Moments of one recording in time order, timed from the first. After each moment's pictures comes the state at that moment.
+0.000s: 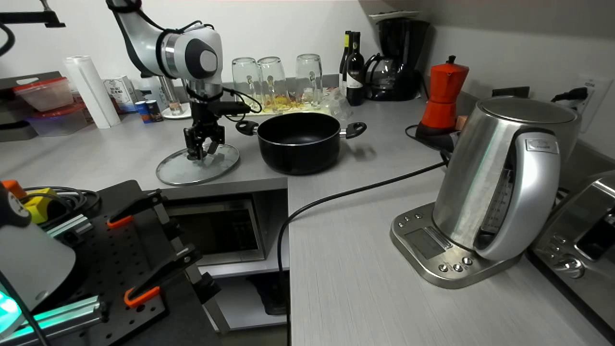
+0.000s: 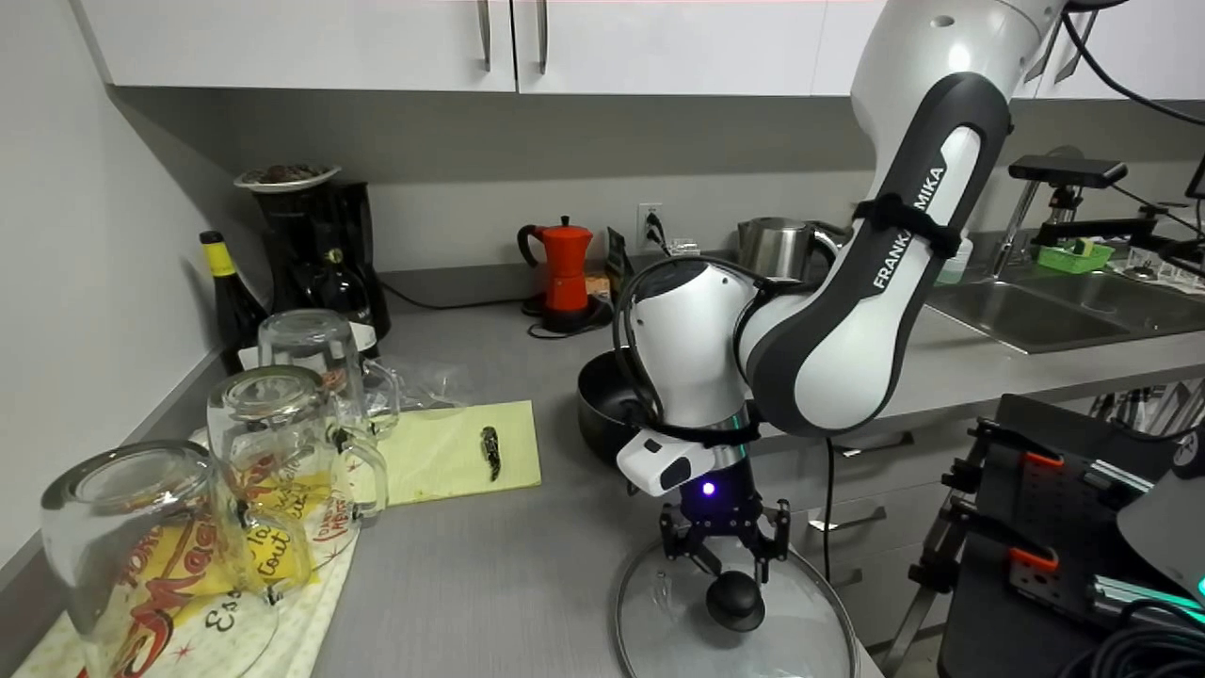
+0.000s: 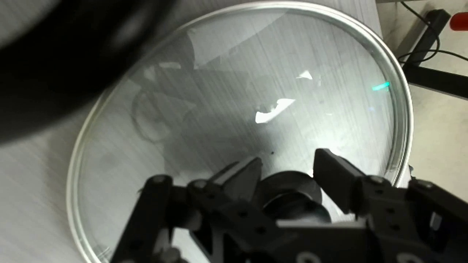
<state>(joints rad) 0.22 0.62 0.35 -2.17 -0.19 2.49 -1.30</state>
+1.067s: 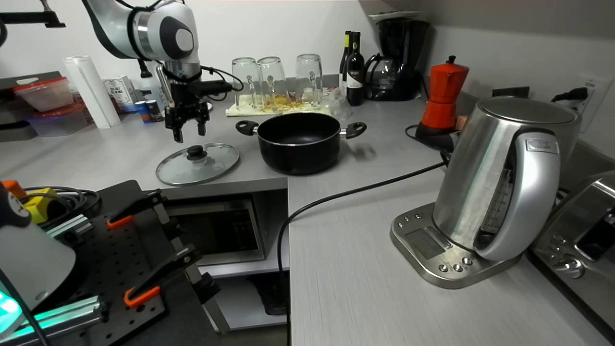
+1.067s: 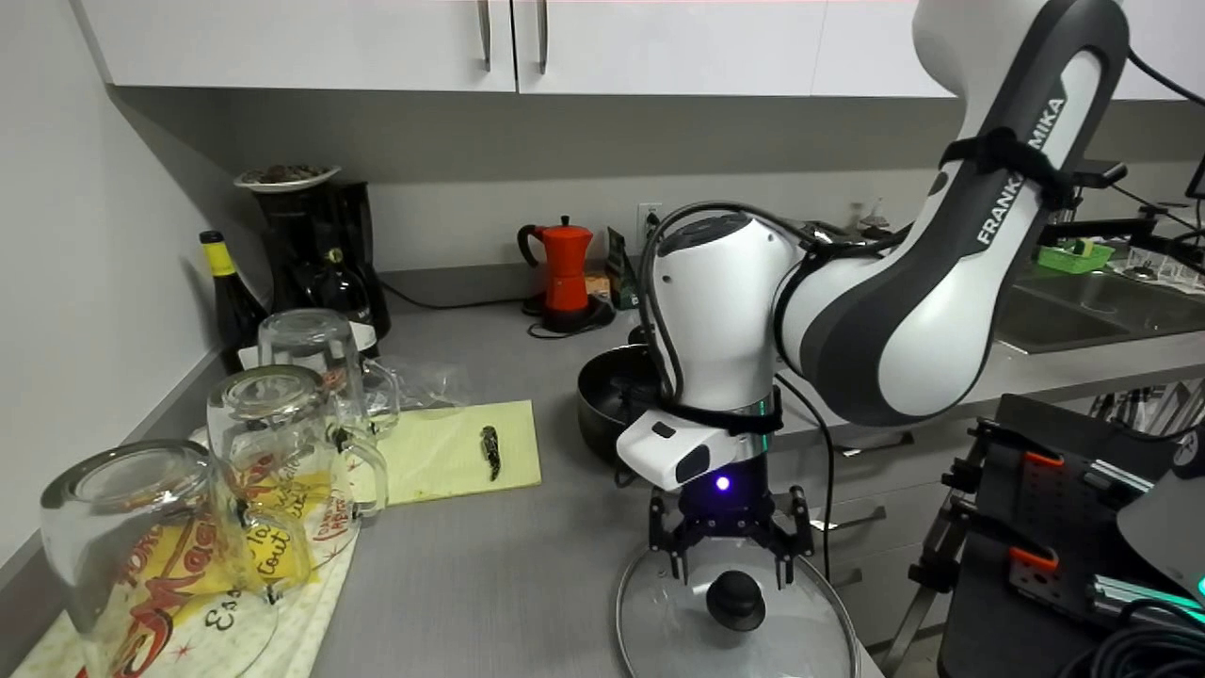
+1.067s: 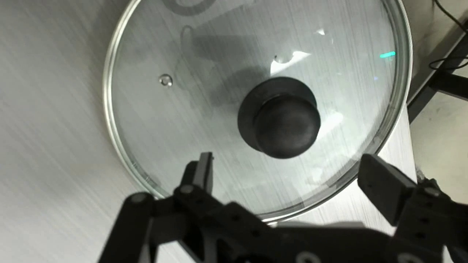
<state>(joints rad) 0.25 0.49 0.42 -2.25 -0.19 2.55 -1.28</state>
